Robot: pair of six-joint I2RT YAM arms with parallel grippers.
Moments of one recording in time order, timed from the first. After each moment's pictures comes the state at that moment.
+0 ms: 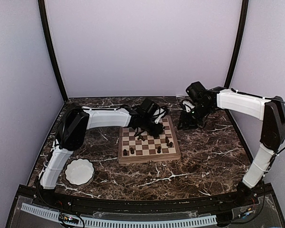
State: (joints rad) left arm -0.85 2.39 1.91 -0.34 0.06 -0.05; right arm 0.52 1.72 1.37 -0.81 -0.23 0.36
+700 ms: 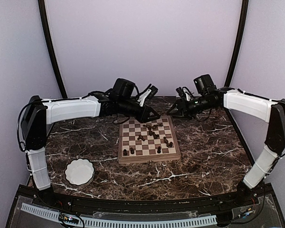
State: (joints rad) left arm -0.77 1.95 1.58 -0.19 0.47 -0.10; right arm 0.47 1.65 1.33 -0.54 -0.60 0.41
